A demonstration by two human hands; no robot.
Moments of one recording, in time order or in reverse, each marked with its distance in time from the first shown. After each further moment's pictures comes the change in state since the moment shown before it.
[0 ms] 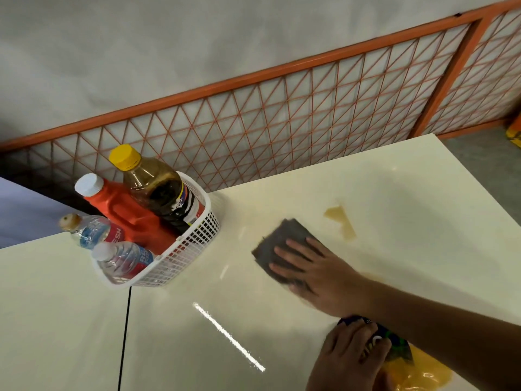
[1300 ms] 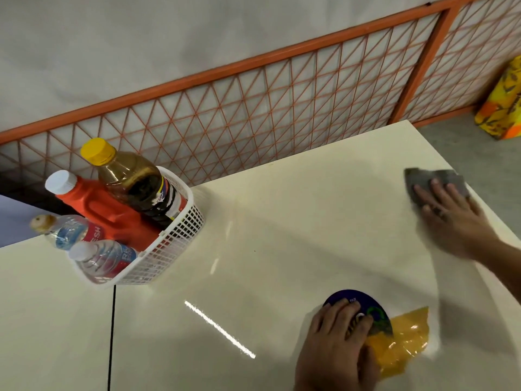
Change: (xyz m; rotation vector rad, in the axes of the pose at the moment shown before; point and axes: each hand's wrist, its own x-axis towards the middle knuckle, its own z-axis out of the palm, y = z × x) left_hand -0.011 0.028 0.011 0.078 -0.238 0.051; right_hand -0.174 0.178 -0.021 0.024 0.137 0.900
